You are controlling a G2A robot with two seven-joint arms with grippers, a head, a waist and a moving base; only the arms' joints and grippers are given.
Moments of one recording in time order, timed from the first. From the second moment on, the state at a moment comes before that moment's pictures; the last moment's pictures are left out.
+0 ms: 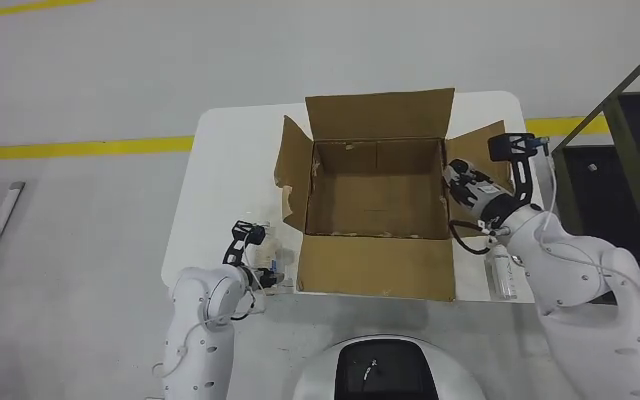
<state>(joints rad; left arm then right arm) 1.17 -1.38 -1.54 -1.72 1.36 -0.31 -1.34 -1.24 -1.30 1.51 -2.04 -0.79 0.14 0.74</state>
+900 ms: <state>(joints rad) 1.13 -1.35 -1.57 -1.92 1.38 -0.20 -1.32 -1.24 -1.28 1.63 -2.07 -0.62 0.19 0.71</state>
